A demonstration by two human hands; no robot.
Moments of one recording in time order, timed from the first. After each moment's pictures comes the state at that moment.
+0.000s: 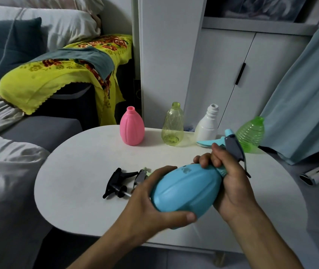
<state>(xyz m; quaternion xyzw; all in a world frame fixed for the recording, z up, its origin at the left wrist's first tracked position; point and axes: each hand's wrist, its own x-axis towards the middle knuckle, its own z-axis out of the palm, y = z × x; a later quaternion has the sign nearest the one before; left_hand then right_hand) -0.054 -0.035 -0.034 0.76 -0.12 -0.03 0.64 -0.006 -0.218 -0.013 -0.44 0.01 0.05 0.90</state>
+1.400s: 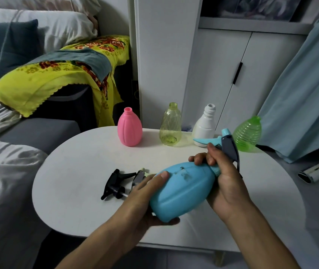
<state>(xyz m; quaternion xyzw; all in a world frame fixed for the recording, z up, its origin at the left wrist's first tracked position) -0.046 -0.038 -0.036 0.56 0.05 -0.20 0.80 -0.006 -0.214 -0.014 -0.44 0.04 0.03 0.89</state>
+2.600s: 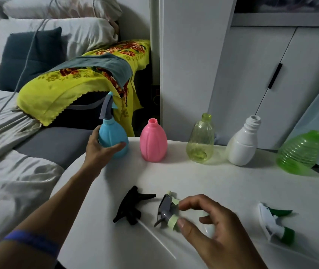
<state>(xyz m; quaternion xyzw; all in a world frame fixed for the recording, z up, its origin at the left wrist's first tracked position) 0.177 0.167 -0.108 0.79 0.10 0.20 0.57 -0.009 -0.151 -0.044 -0.85 -0.07 0.02 0.52</state>
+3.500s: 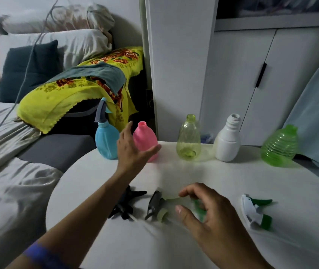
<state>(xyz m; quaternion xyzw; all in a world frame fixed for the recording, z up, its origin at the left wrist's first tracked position) 0.147 0.034 -0.071 0.88 0.04 0.21 0.42 -0.011 -0.180 -0.034 -0.89 -0.13 -0.05 0.43</state>
